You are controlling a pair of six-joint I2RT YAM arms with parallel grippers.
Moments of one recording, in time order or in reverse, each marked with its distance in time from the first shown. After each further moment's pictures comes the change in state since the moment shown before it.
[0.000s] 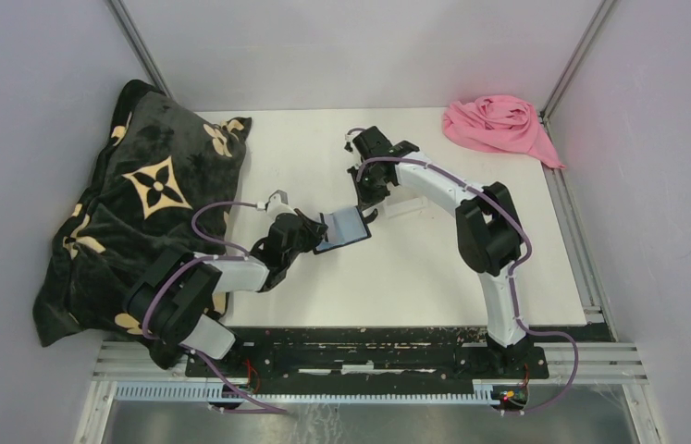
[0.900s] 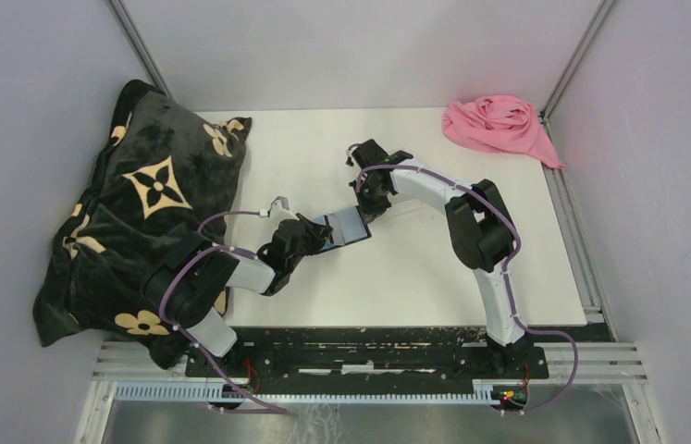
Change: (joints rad) left arm -0.019 0.116 -0.040 0.193 -0.003 -0.104; right arm 0.003 0.062 -0.053 0.010 -0.003 0.000
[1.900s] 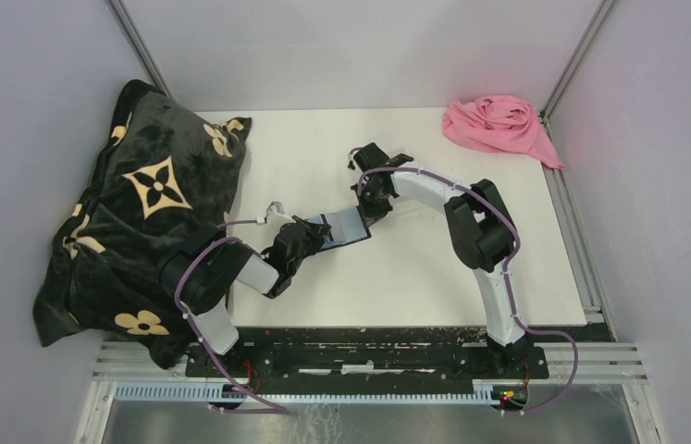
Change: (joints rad) left arm 0.000 0.105 -0.018 0.152 -0.071 -0.099; right arm 0.000 0.001 -0.043 0.025 -0.003 0.001
